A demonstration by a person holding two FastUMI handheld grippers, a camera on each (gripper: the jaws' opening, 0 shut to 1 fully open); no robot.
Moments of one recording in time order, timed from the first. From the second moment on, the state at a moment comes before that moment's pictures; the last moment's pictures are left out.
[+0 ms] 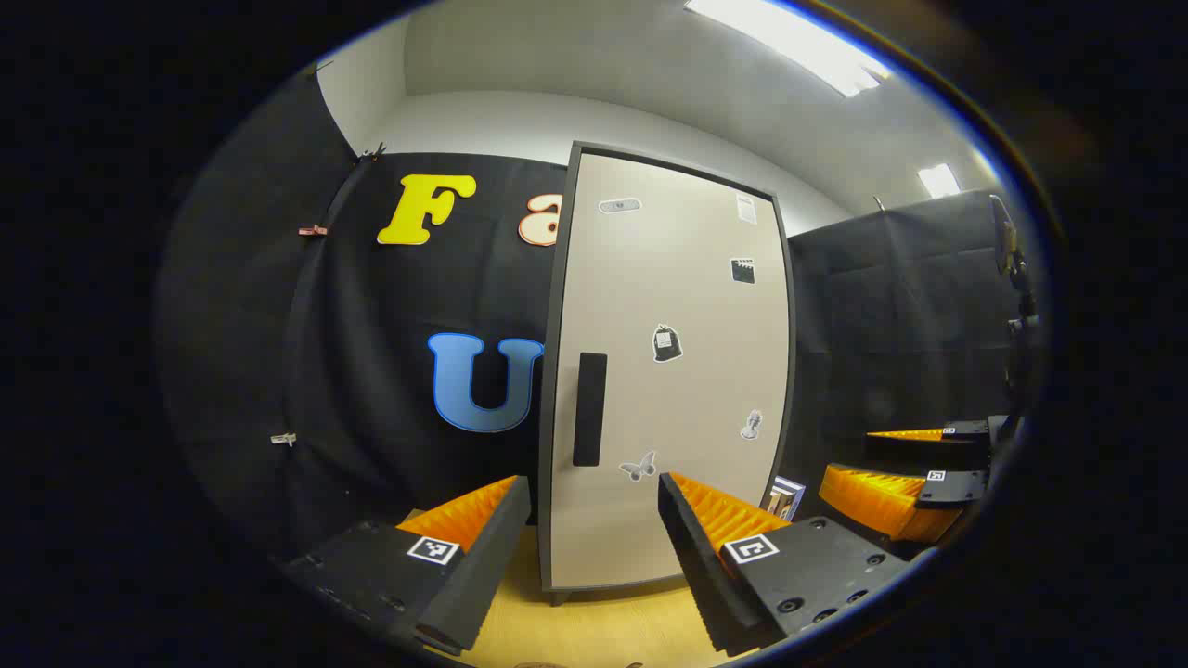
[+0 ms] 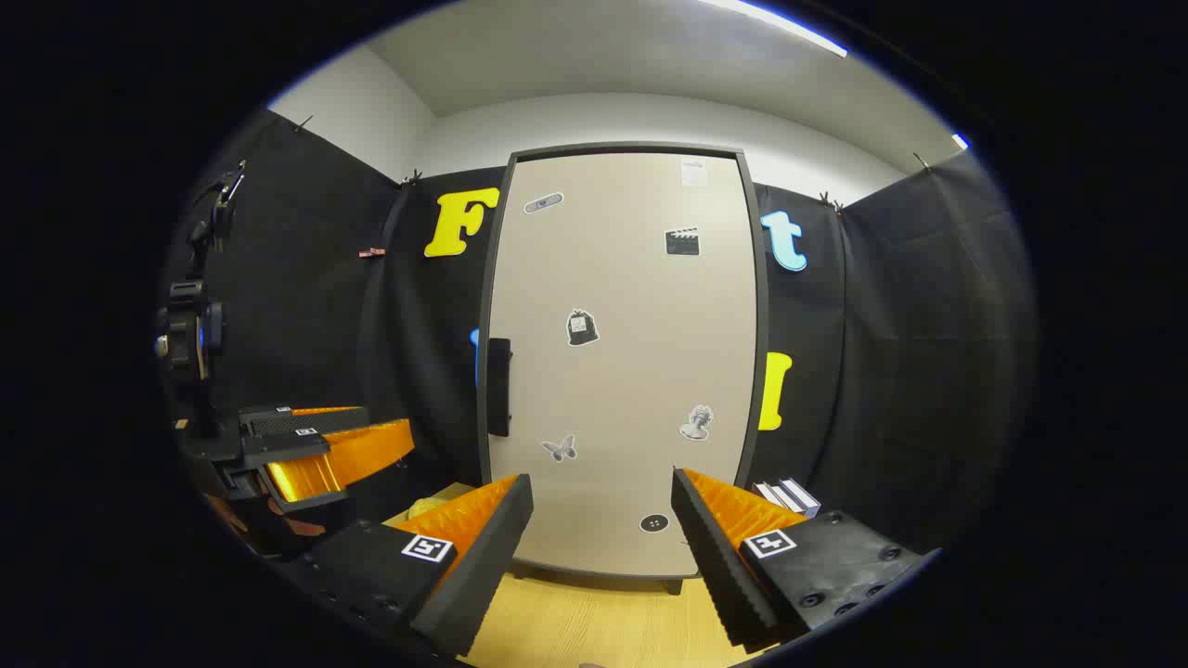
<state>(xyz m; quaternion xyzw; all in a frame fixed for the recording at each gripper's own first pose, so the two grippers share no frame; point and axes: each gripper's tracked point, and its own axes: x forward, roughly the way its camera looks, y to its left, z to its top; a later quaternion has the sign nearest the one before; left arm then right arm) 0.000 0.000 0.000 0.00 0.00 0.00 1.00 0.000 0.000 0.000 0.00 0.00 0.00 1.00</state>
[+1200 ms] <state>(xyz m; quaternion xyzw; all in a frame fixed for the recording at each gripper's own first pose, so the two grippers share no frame) 0.012 -0.022 -0.007 -0.01 0.00 0.09 1.00 0.029 -0.039 -0.007 0.01 0.01 0.10 0.99</state>
